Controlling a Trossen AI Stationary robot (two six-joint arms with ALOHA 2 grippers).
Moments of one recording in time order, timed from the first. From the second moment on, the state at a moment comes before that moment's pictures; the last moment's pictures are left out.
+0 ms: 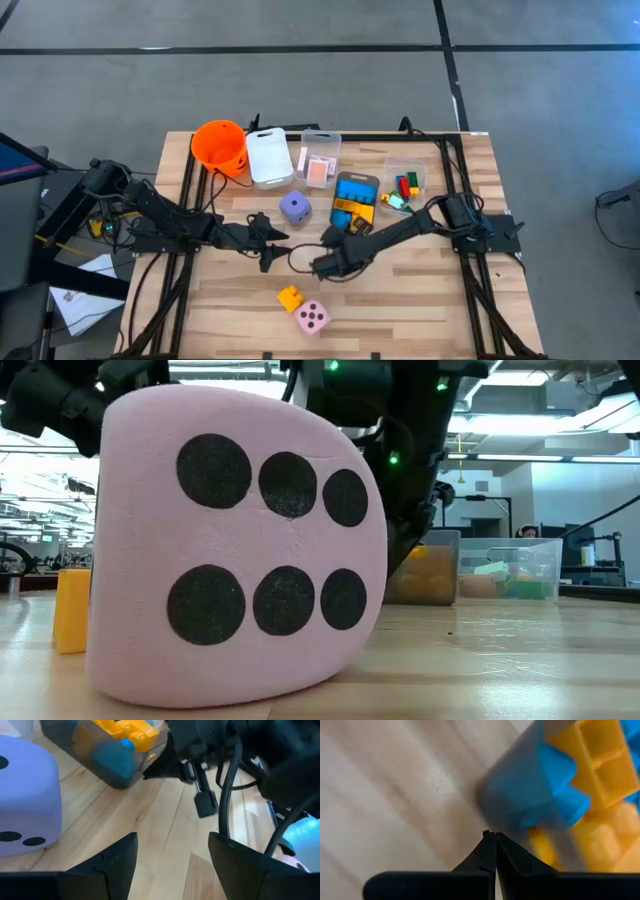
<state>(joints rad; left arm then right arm) -0.33 1.26 0.38 0.44 -0.38 -0.67 0.28 2.18 1.58 -1.02 0.60 0.93</state>
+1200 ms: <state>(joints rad) -0.34 1.26 0.38 0.39 -0.36 -0.67 -0.05 2.18 1.58 -1.30 0.68 0.73</state>
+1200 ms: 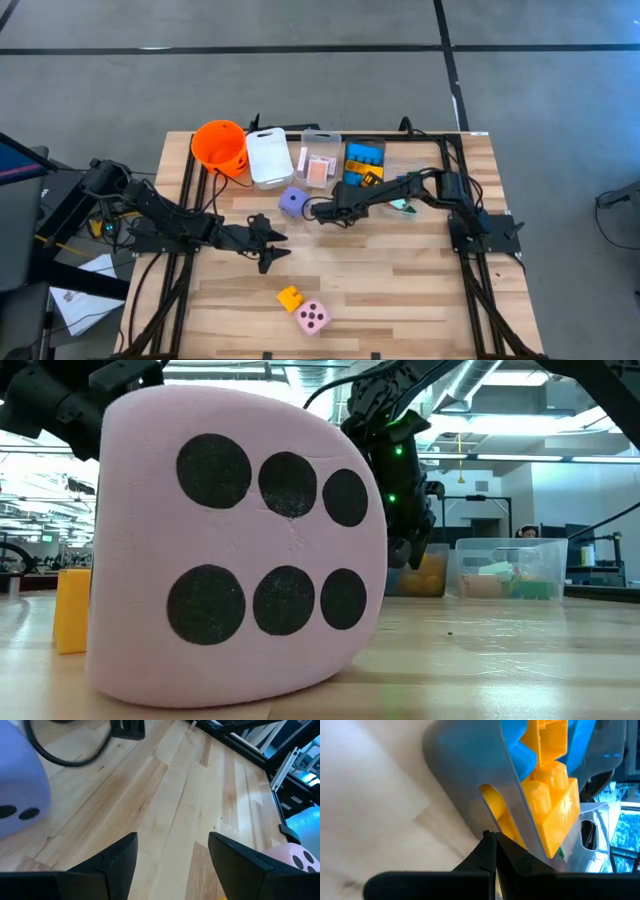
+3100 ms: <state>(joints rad) -0.29 1.26 0.38 0.44 -0.37 -0.67 0.65 2.11 1.07 -1.33 0.68 2.33</state>
